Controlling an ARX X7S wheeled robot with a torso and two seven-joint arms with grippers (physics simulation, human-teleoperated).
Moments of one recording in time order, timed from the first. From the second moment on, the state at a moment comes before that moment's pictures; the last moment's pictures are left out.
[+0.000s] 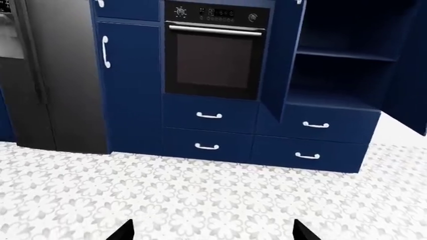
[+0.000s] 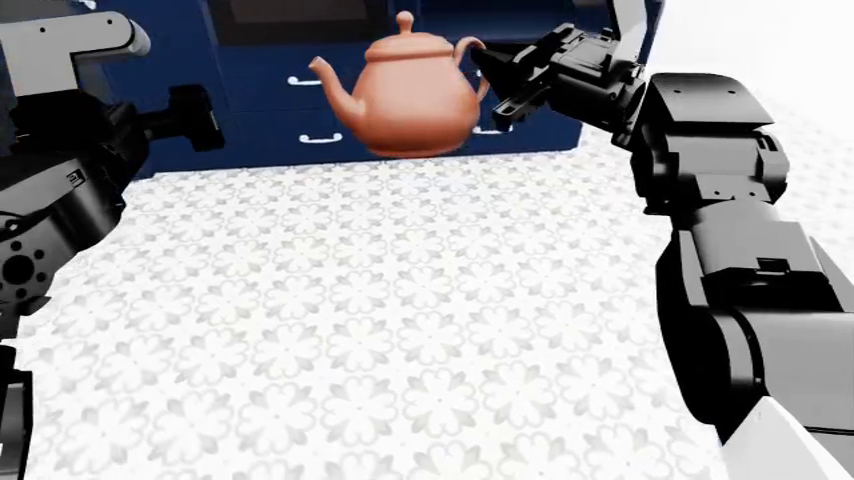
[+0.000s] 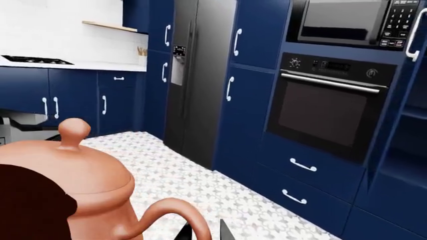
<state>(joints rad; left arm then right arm) -1.14 -0.54 0.28 -0.28 -0.80 -0.78 -0.35 1.57 0.11 -0.03 1.31 0.00 0.11 -0.94</state>
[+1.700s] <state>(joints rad) -1.15 -0.55 0.28 -0.28 -0.80 -0.79 -0.35 1.57 0.11 -0.03 1.31 0.00 0.12 -0.93</state>
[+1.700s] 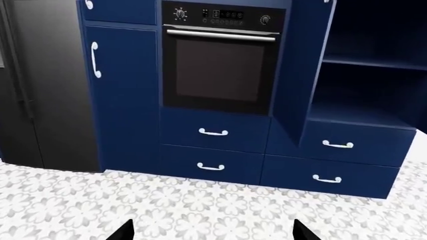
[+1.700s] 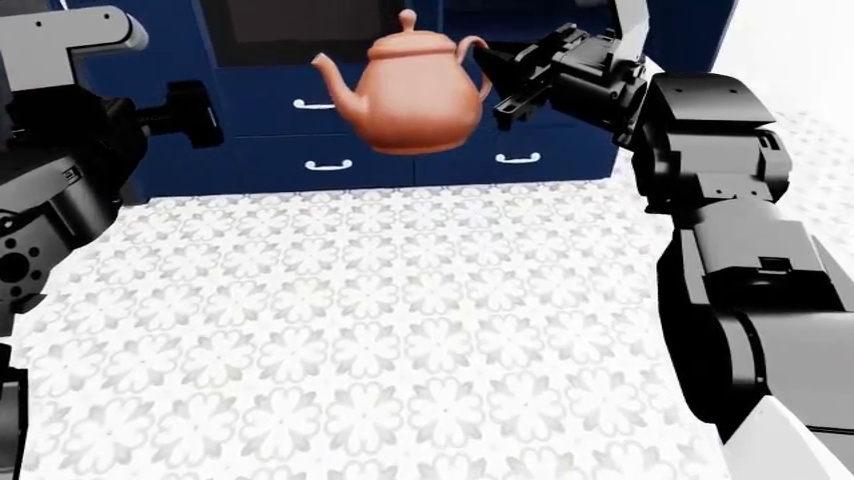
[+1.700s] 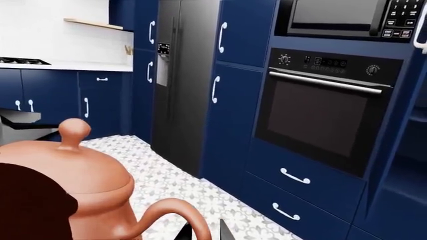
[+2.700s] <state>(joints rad) -1.15 -0.55 0.29 -0.28 -0.80 -0.78 -0.35 1.57 0.11 -0.02 1.31 0.00 0.12 -0.93</state>
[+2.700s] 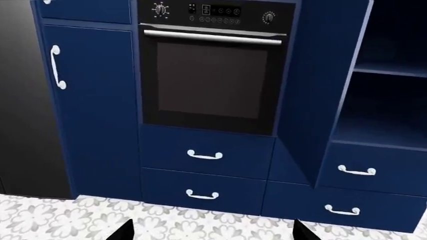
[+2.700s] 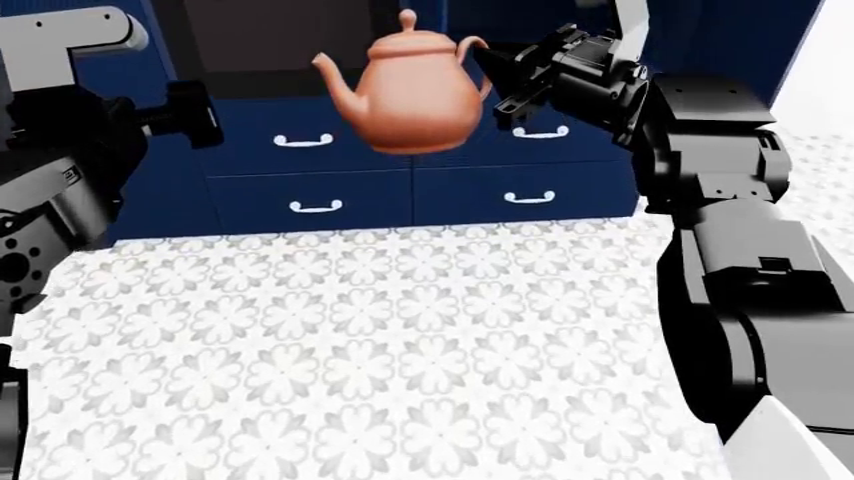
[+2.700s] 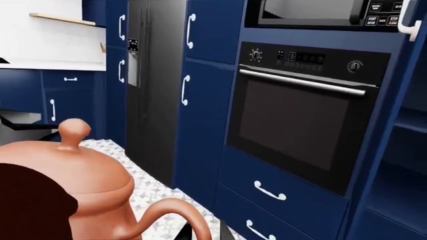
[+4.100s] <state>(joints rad) -1.15 -0.55 0.29 -0.28 -0.81 -0.78 -0.35 1.57 0.11 -0.01 1.31 0.00 0.14 -0.93</state>
